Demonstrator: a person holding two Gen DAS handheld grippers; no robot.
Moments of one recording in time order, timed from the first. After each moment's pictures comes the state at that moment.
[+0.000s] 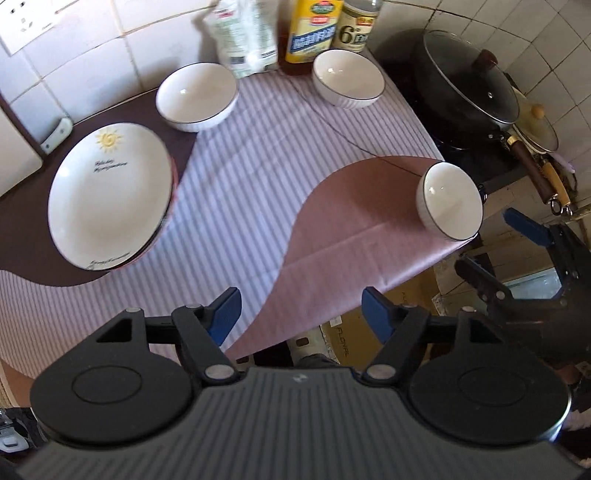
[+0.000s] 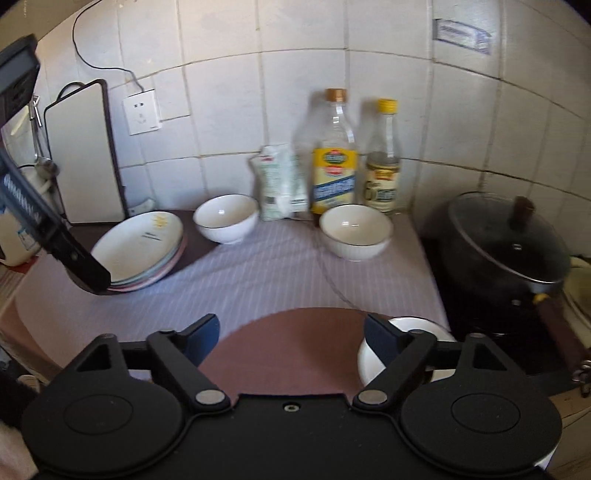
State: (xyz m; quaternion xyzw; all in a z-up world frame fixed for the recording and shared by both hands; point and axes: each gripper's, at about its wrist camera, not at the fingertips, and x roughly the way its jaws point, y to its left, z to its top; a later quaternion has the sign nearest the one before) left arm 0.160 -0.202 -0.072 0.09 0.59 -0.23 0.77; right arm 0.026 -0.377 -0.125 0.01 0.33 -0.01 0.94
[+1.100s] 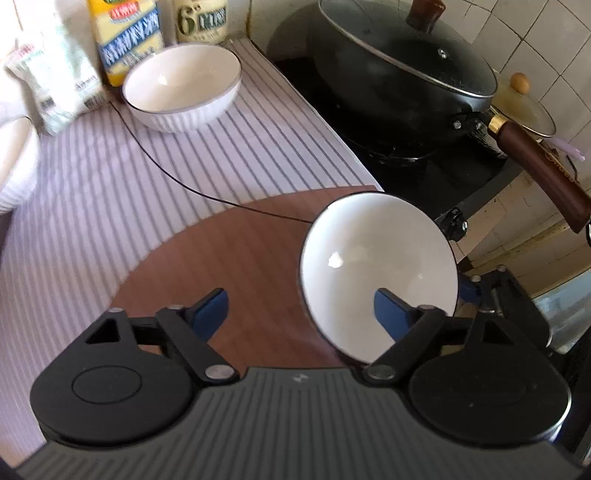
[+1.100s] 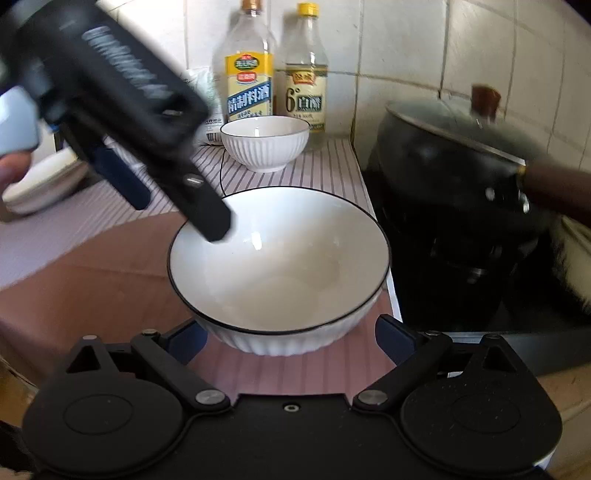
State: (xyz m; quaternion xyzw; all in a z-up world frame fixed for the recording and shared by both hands) left arm 0.164 -0.410 -0.210 0.11 0.54 -0.30 0.78; right arm 0.032 -0.476 -0.272 -0.02 0.33 -0.03 0.94
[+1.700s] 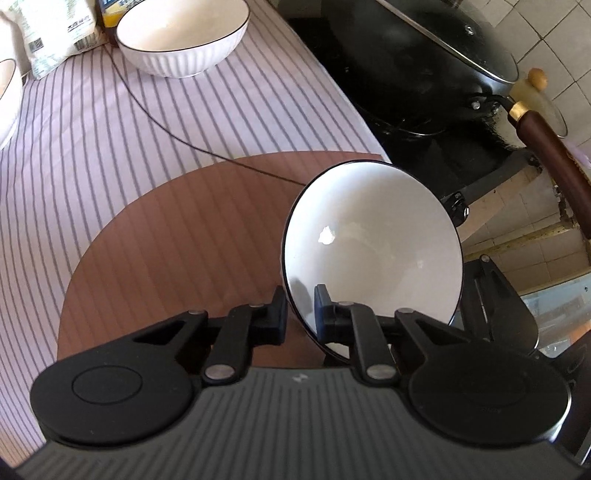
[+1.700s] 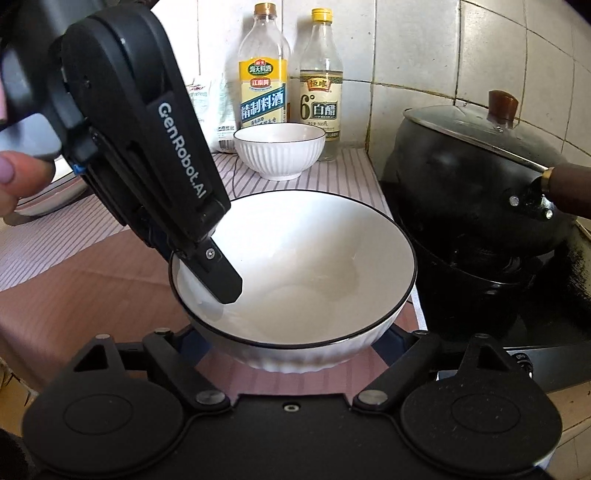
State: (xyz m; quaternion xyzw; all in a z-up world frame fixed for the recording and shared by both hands) left arm 0.170 -0.407 -0.232 0.08 0.59 -0.29 0.75; right arm 0.037 -0.471 -0.281 -0.01 0.31 -0.01 0.95
